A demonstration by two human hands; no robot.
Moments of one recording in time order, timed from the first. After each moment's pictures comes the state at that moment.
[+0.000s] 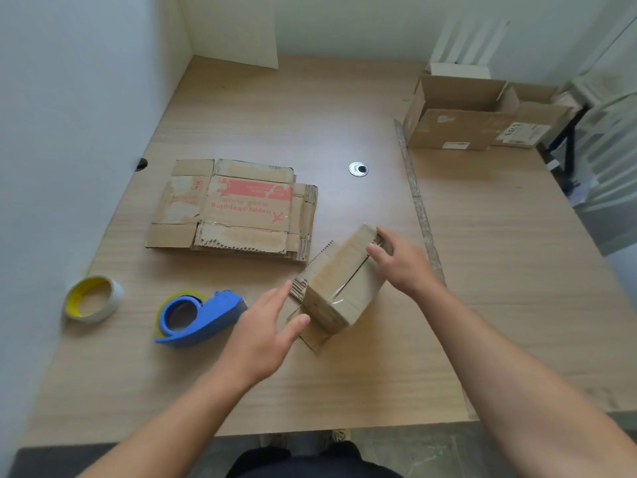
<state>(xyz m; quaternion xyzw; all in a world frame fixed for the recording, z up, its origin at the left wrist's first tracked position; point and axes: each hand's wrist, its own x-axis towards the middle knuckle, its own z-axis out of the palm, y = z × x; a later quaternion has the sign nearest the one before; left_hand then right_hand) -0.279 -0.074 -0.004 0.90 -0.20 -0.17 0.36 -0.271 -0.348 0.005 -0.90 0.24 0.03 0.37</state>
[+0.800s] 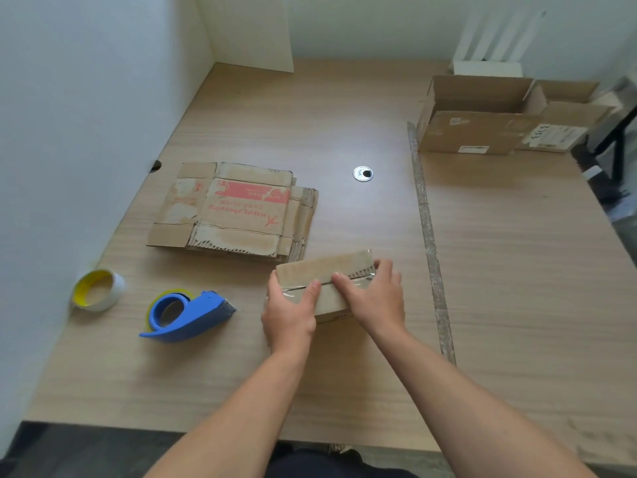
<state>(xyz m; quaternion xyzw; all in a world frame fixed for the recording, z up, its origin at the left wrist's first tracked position) -0.281 -0.194 -0.048 0.84 0.20 -0.06 0.51 -0.295 -0.332 -0.029 -0.85 0.33 0.02 0.42</state>
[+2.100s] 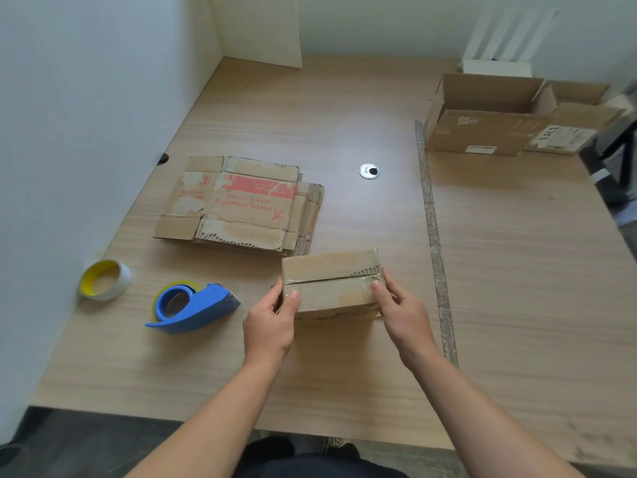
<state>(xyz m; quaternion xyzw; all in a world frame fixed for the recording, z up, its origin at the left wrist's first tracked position) -0.297 -0.153 -0.031 0.83 0.14 -0.08 0.53 -0.335 -0.356 -0.048 -0.71 0.29 -0.02 0.64</state>
